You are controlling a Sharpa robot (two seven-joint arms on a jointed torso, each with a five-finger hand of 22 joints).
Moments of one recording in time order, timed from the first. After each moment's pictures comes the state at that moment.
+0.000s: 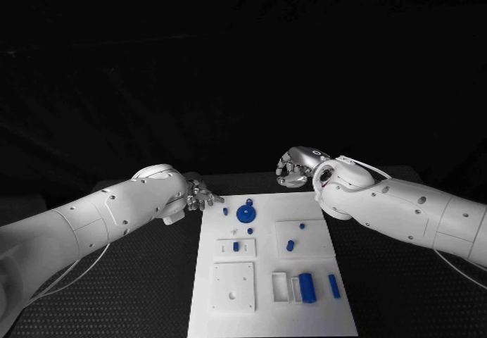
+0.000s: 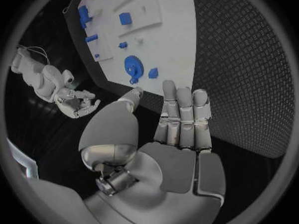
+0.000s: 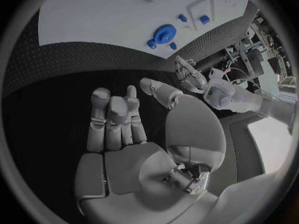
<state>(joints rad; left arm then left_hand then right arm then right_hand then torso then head) 1.30 -0.41 -0.08 0.92 -1.04 0.08 -0.40 0.92 -0.12 0.29 0.12 0.17 0.91 0.10 0.29 0.60 1.22 -0.01 0.73 0.65 1.04 -0.11 1.19 0.63 0.08 0.84 -0.11 0.97 1.26 1.24 -0.67 0.01 1.27 -1.53 -0.33 -0.28 1.00 -0.28 0.79 -0.12 0.35 1.00 0.10 0.31 0.49 1.10 -0.01 1.14 0.99 1.30 -0.12 1.19 1.05 0.24 1.17 -0.04 0.95 1.31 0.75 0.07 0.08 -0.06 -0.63</state>
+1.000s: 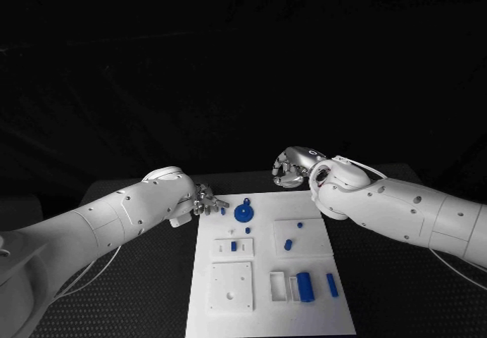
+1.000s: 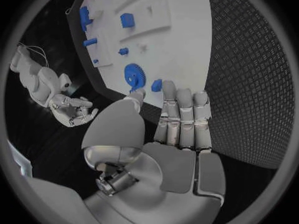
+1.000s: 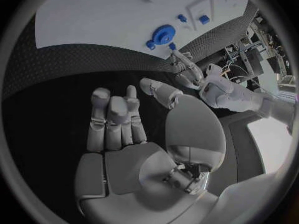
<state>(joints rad) 1.28 -0.33 -0.08 0.82 -1.02 0.14 -0.39 1.06 -0.04 0.16 0.23 0.20 0.93 0.09 0.31 0.58 1.22 -0.01 0.74 0.67 1.03 -0.11 1.22 0.62 0.08 0.85 -0.11 0.97 1.30 1.24 -0.67 0.01 1.27 -1.52 -0.34 -0.28 1.00 -0.28 0.79 -0.12 0.35 1.00 0.10 0.31 0.49 1.10 -0.01 1.14 0.99 1.30 -0.12 1.19 1.05 0.24 1.17 -0.04 0.95 1.31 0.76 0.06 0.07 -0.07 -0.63</state>
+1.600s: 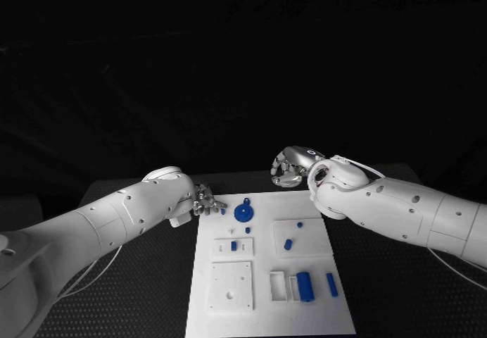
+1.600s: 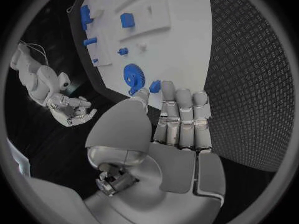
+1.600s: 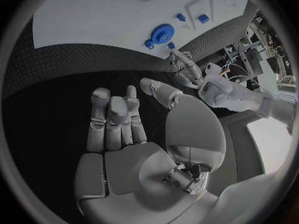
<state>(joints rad) 1.28 -0.31 -0.08 0.79 -1.00 0.15 -0.39 1.17 0.01 0.06 0.29 0.28 0.95 0.09 0.31 0.57 1.23 -0.02 0.74 0.67 1.03 -0.11 1.23 0.62 0.08 0.85 -0.11 0.96 1.31 1.24 -0.66 0.01 1.27 -1.52 -0.34 -0.28 1.00 -0.28 0.79 -0.12 0.35 1.00 0.10 0.31 0.49 1.10 -0.01 1.14 0.99 1.30 -0.12 1.19 1.05 0.24 1.17 -0.04 0.95 1.31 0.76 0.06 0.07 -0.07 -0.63</state>
